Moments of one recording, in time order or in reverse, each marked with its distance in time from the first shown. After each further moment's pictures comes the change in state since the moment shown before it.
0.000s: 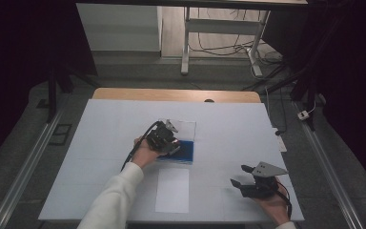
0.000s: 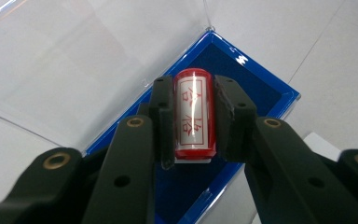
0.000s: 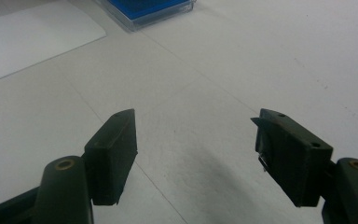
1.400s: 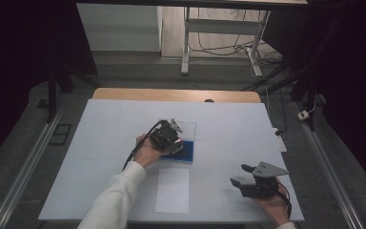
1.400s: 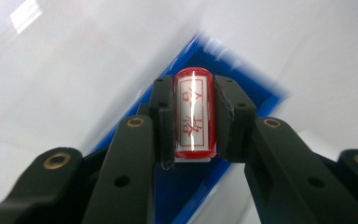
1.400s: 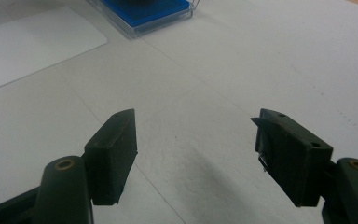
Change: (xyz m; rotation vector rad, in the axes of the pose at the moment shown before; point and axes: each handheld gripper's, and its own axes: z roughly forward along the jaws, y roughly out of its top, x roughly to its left) left arm -0.011 0.017 -0.020 -0.064 -0.001 0.044; right arm 0.002 0.003 -0.002 -0.017 -0.008 -0.001
